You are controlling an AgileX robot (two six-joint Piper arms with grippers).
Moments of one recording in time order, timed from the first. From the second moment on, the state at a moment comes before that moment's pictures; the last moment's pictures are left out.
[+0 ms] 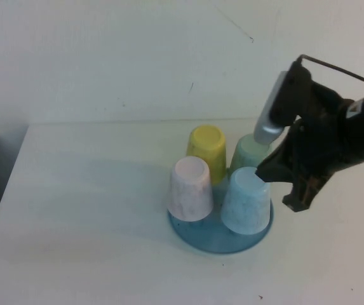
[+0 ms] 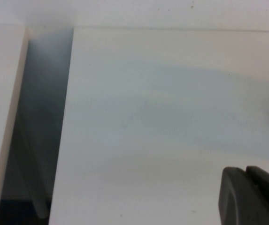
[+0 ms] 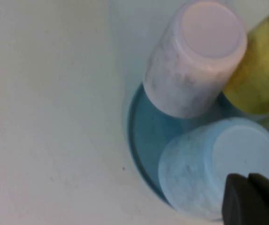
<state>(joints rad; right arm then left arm) 0.46 1.50 -1.18 0.47 0.79 -0.96 -0.05 0.43 -0.33 -0.16 0.43 0.01</state>
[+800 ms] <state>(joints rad) 0.48 1.74 -1.31 0.42 0.83 -0.93 -0.05 0.43 -0.33 -0.20 0.49 0.00</state>
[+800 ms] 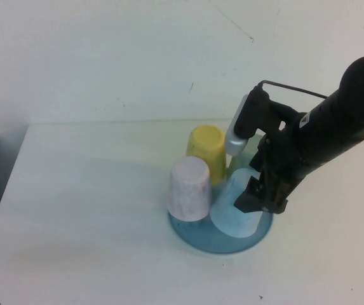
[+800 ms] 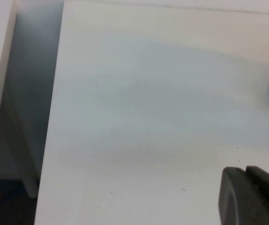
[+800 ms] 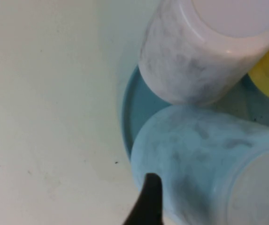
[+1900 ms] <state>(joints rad) 0.48 1.78 -1.38 0.42 0.90 -0.79 -0.05 0.43 -0.33 -0.23 0.47 0.00</state>
